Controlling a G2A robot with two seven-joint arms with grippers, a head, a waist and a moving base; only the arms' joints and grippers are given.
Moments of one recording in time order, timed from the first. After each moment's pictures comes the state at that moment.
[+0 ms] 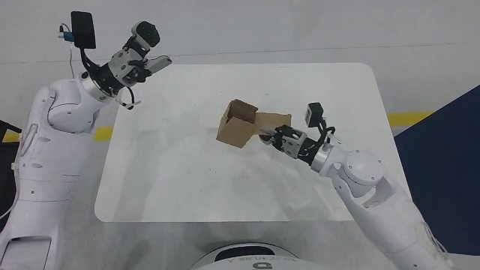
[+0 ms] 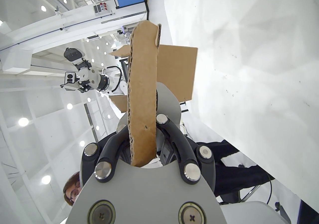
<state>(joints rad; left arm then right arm) 1.04 -0.94 -1.36 -1.49 0.38 -0.96 -0.23 -1.57 -1.04 1.23 -1.98 0.51 0.33 0.43</state>
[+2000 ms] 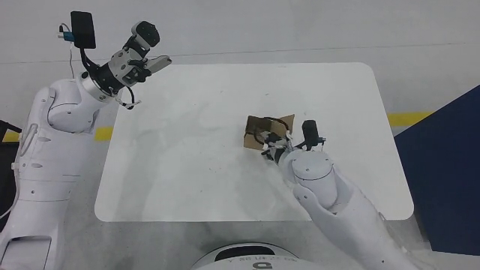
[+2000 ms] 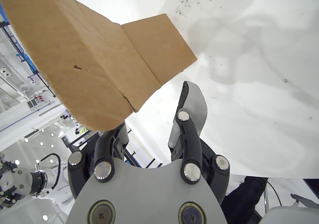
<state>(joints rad) 1.04 -0.94 -1.36 -1.49 0.38 -0.96 -0.23 -1.43 -1.24 0.97 -2.02 0.70 1.01 -0.54</state>
